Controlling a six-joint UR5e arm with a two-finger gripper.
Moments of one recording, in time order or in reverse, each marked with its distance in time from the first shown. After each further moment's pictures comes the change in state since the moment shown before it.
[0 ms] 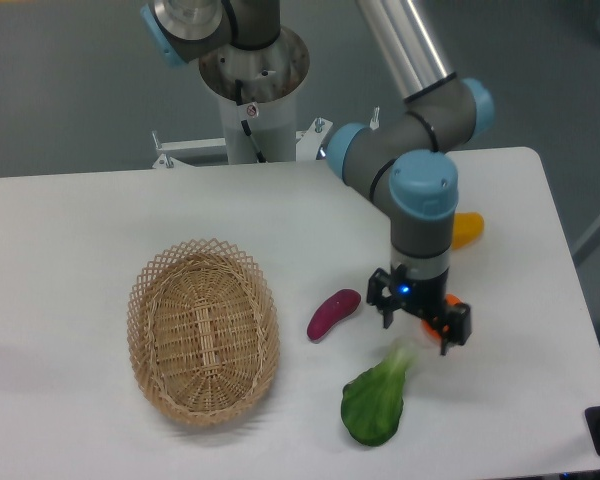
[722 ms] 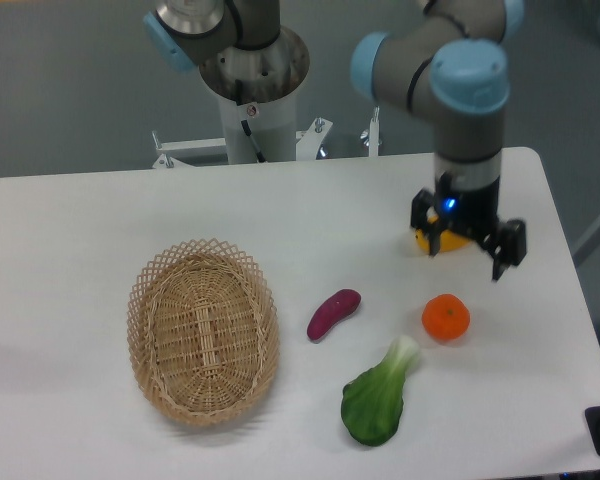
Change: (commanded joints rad) arm 0.195 0.210 0.015 -0.328 -0.009 0.362
